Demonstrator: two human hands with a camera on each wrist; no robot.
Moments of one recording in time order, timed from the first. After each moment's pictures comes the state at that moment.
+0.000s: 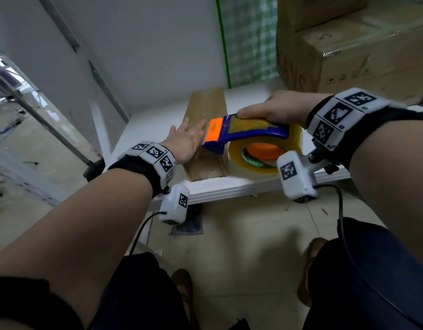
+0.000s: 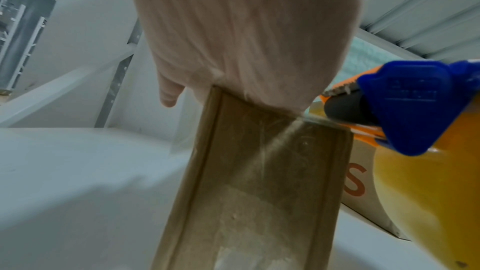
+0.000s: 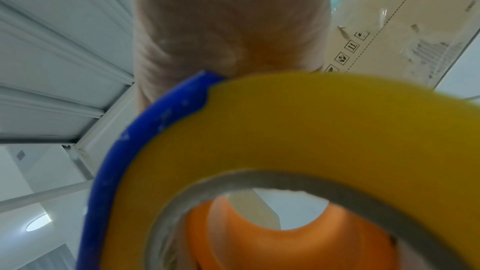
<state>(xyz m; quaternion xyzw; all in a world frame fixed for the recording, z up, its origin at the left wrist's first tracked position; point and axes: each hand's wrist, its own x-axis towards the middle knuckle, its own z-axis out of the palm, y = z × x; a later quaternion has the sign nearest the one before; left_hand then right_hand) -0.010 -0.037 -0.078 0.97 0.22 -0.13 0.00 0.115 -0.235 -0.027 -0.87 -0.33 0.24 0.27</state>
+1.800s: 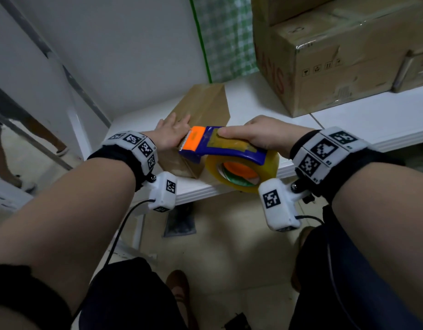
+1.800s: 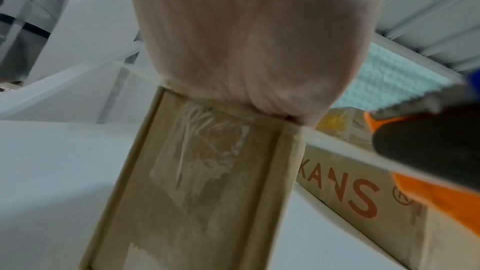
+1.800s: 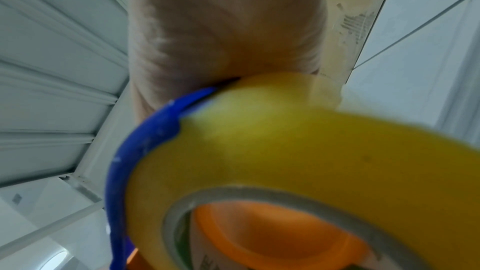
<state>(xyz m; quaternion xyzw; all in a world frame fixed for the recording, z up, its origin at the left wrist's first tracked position) 0.008 -0.043 -0.066 0.94 0.29 -0.14 0.11 0.098 -0.254 -0.078 -0.80 -0.32 0.30 0.42</state>
